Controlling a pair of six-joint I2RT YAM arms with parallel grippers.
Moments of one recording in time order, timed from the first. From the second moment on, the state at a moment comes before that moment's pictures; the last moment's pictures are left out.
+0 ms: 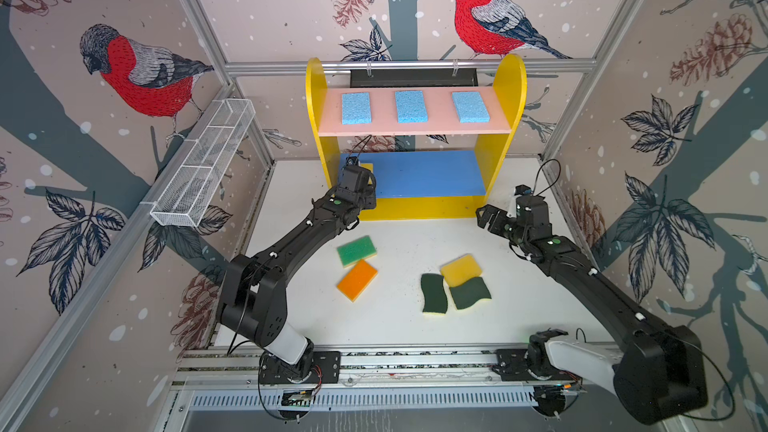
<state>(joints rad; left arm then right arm) -0.43 1.57 1.22 -0.34 -0.25 -0.35 0.28 1.14 0.76 -0.24 -0.05 0.50</state>
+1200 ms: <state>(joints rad) -0.42 1.75 1.35 -0.33 -0.32 -0.34 0.33 1.10 0.77 -0.22 -0.06 0.47</state>
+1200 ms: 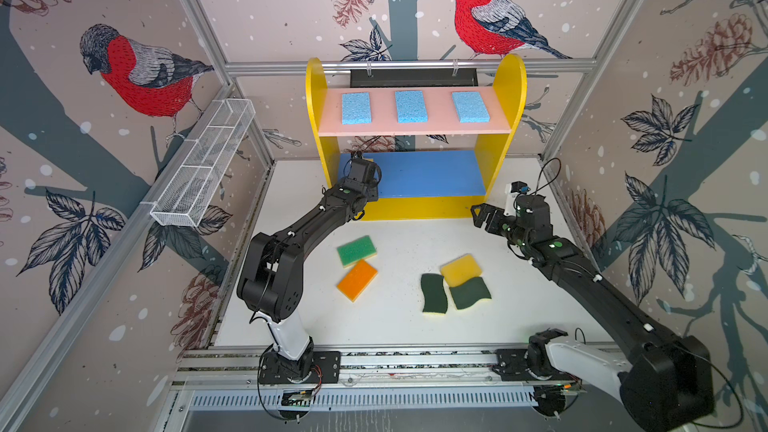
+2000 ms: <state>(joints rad) -0.41 1.79 1.40 -0.35 -0.34 -0.36 0.34 1.12 0.78 -0.22 -0.06 0.47</state>
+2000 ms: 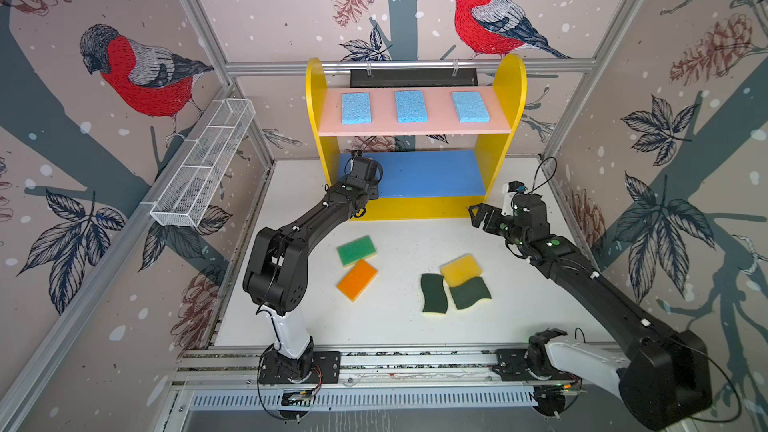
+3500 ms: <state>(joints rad) -0.41 1.88 1.54 -0.50 -0.33 -0.39 0.35 1.10 0.77 -0.21 -0.06 0.48</state>
